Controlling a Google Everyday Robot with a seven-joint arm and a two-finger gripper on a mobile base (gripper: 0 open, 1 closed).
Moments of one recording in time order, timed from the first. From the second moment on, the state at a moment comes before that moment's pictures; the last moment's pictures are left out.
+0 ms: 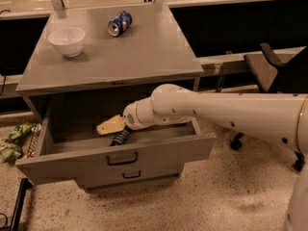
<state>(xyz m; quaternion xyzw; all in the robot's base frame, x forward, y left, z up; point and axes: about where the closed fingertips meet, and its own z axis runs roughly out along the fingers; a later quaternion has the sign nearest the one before) 0.594 0.129 0.694 -0.33 0.84 0.30 0.32</state>
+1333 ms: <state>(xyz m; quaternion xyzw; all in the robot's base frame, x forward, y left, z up) 0.591 0.121 0.908 -0.41 0.71 0.26 0.52</state>
